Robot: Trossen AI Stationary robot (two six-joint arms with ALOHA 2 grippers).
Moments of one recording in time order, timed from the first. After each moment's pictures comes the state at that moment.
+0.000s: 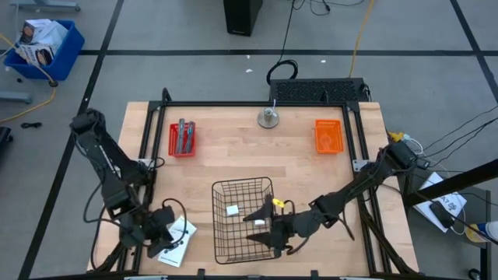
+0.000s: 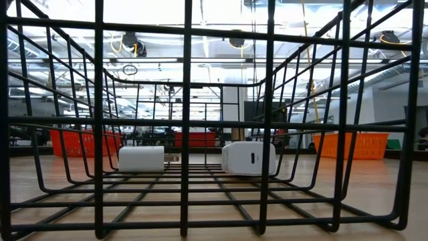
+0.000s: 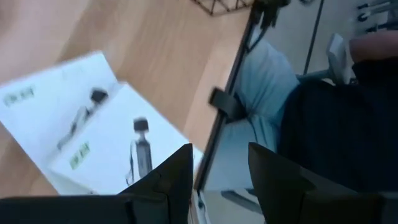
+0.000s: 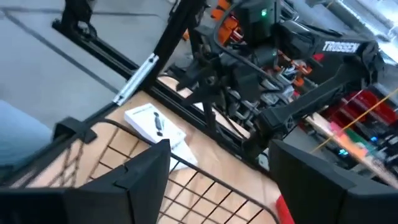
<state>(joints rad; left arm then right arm) -1.06 1.14 0.73 -0.42 -0.21 -1.51 0.58 1.73 1.13 0.44 0.47 -0.49</state>
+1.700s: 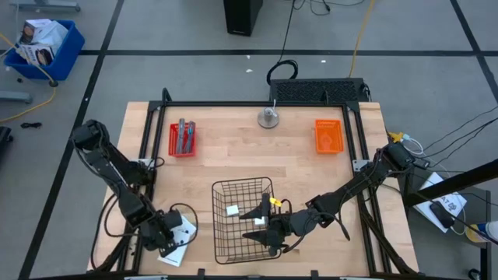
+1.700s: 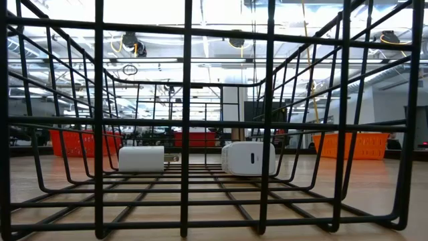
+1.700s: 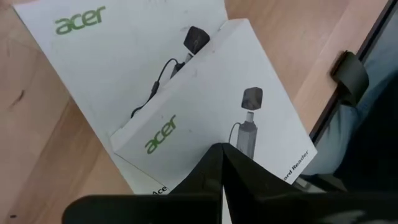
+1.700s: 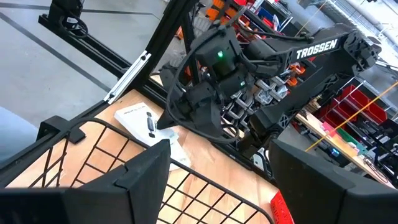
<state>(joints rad) -0.99 1.38 0.62 -0.39 0.02 -1.58 0.56 1.76 1.13 0.48 0.47 -0.51</state>
